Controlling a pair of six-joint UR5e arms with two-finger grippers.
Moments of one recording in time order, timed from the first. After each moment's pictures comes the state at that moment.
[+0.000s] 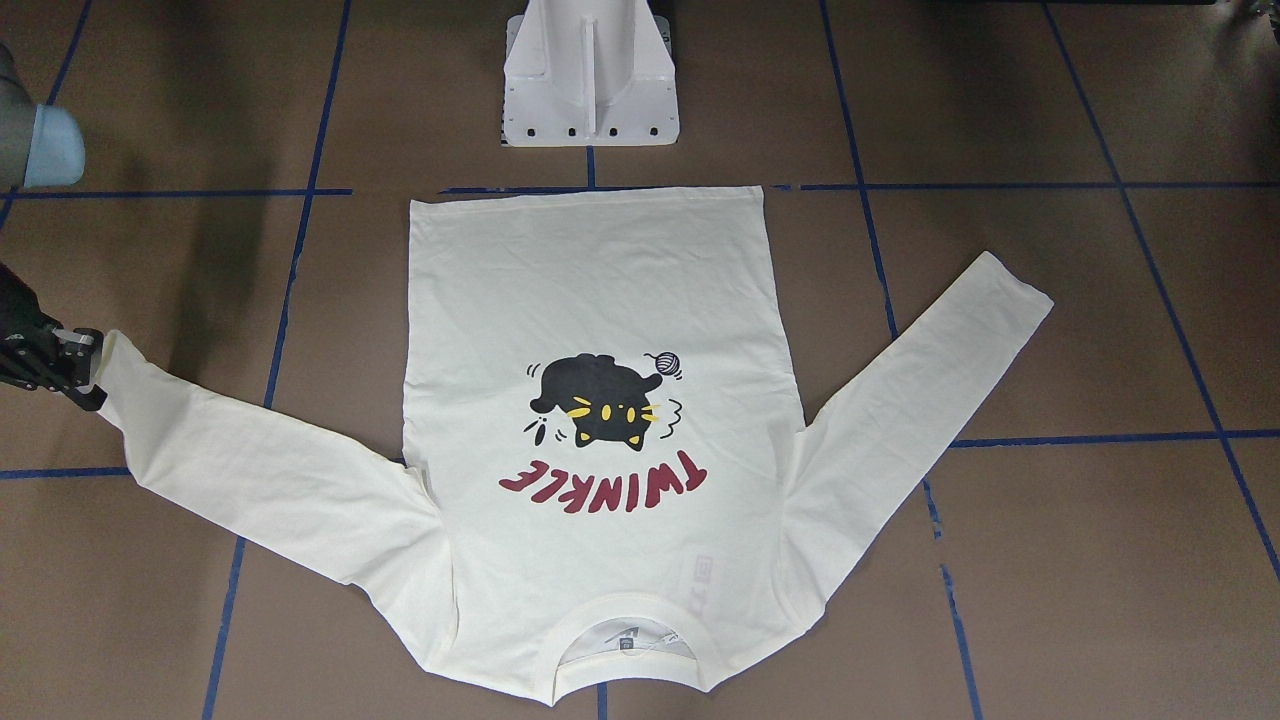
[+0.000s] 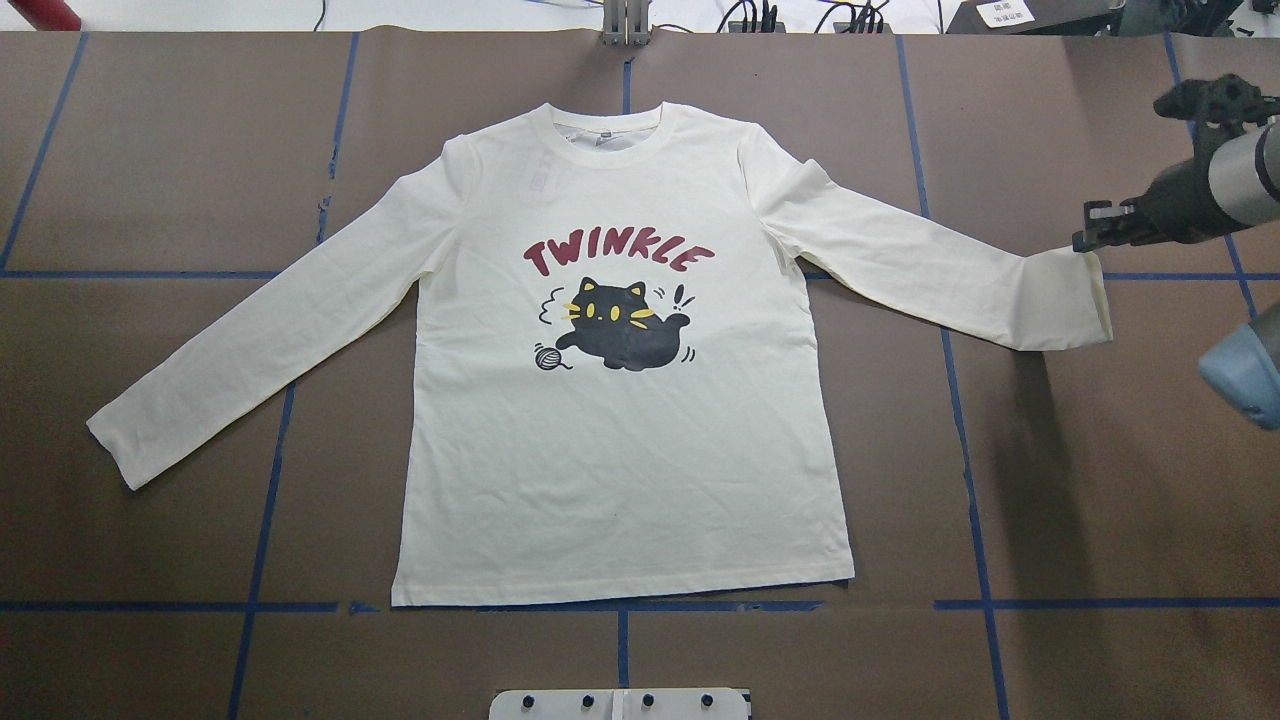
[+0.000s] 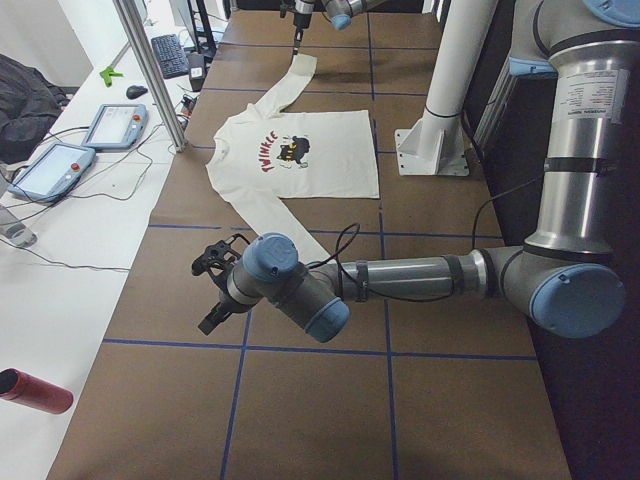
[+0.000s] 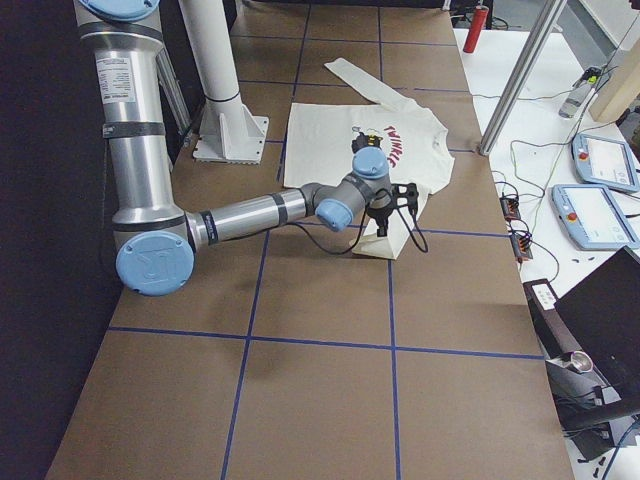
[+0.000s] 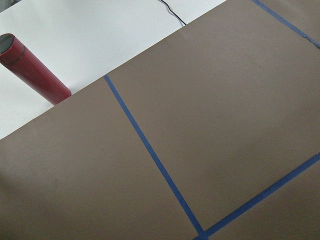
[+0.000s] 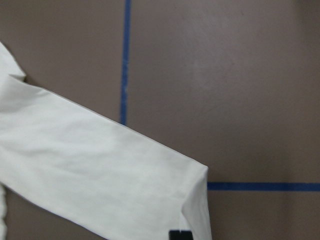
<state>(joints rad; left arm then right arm) -1.58 -1.60 -1.45 -2.36 -2.32 0.10 1.08 -1.41 1.78 -1.19 2.16 0.86</state>
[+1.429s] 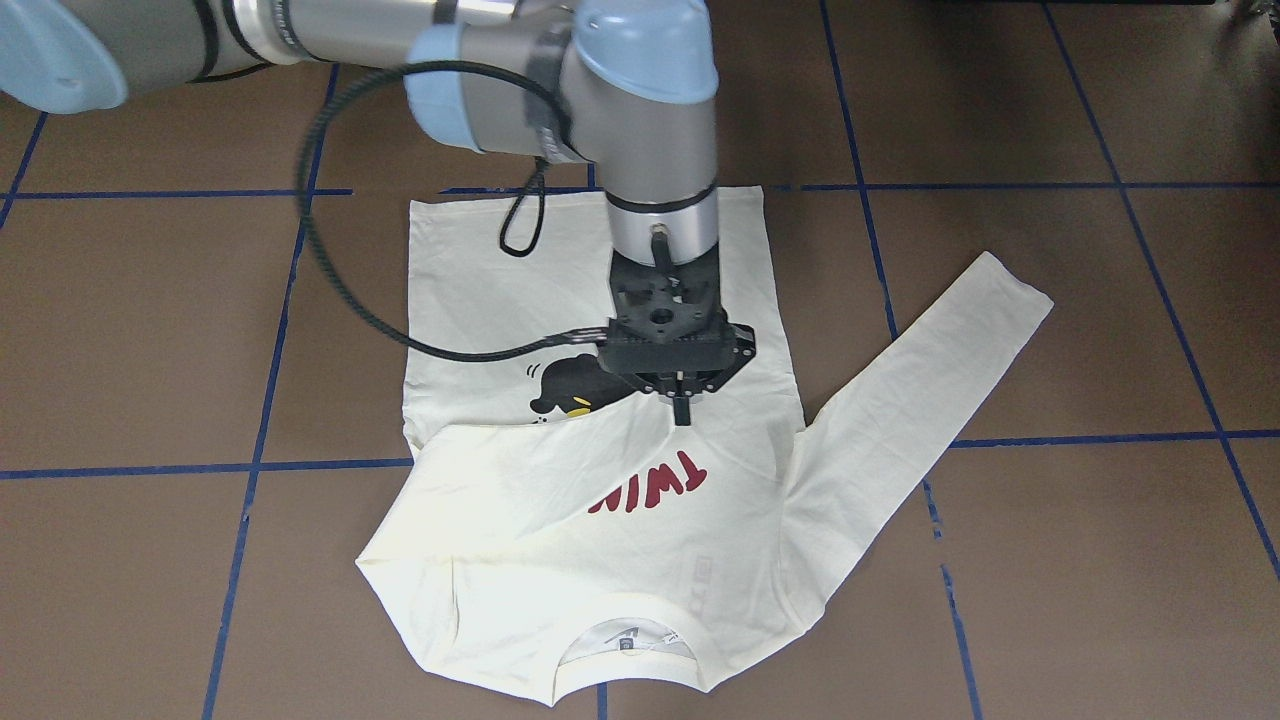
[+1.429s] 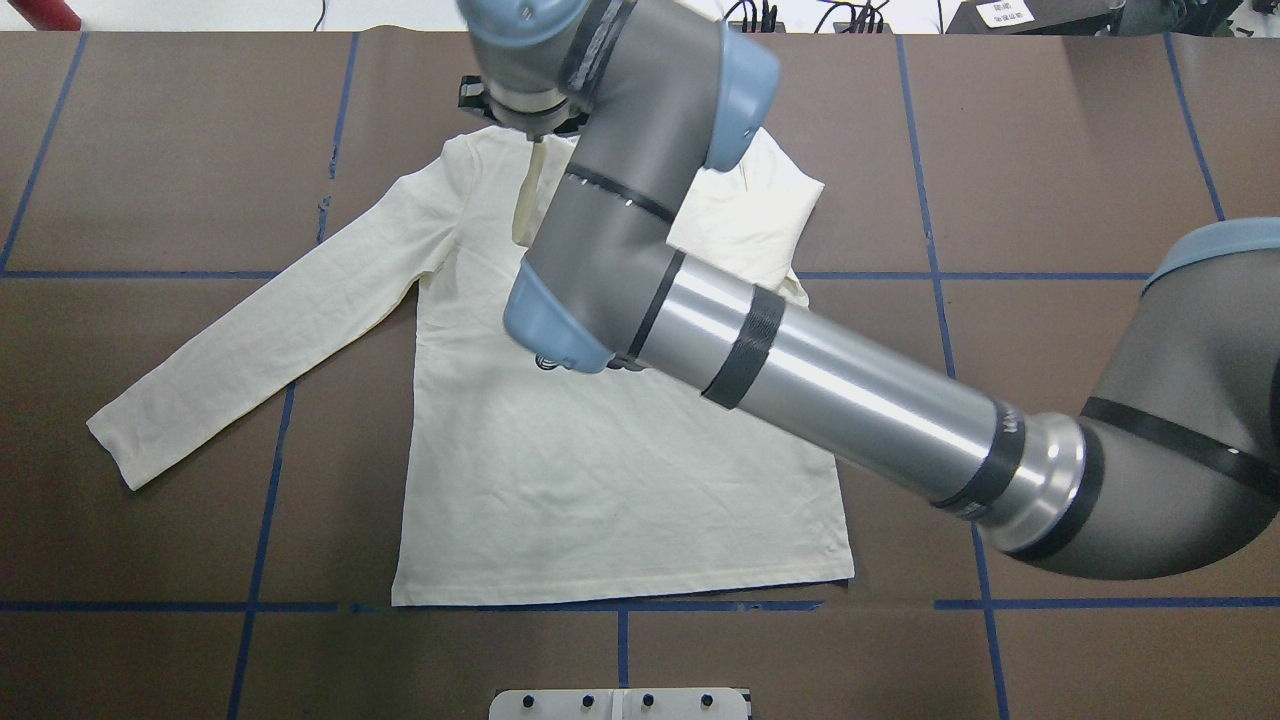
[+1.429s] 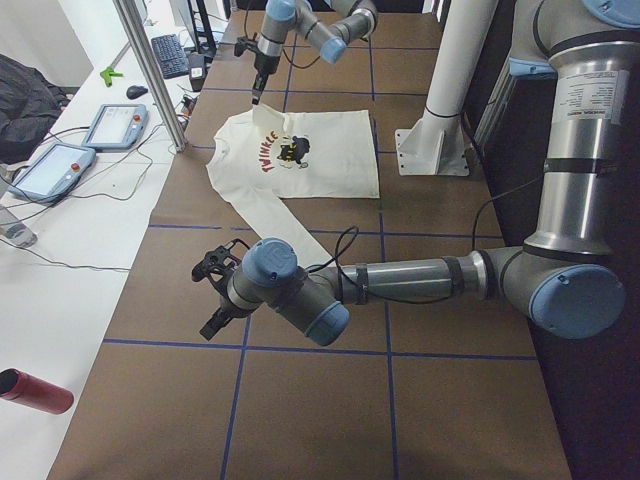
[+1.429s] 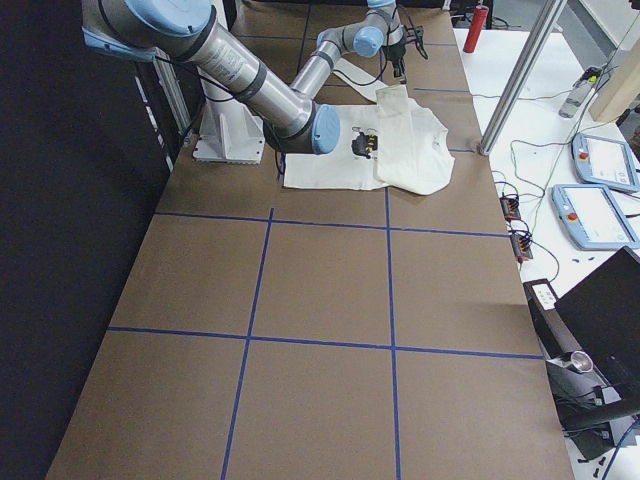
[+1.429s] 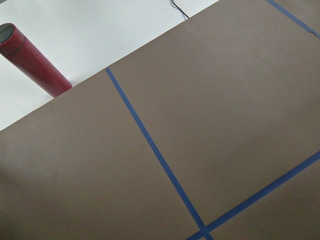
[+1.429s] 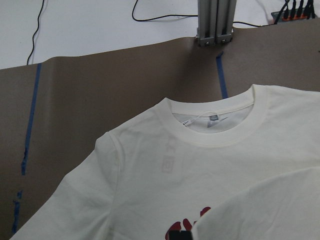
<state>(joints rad) -1.58 -1.60 -1.43 -2.36 -2.32 0.10 0.61 -0.37 1.17 -1.39 1.62 1.28</state>
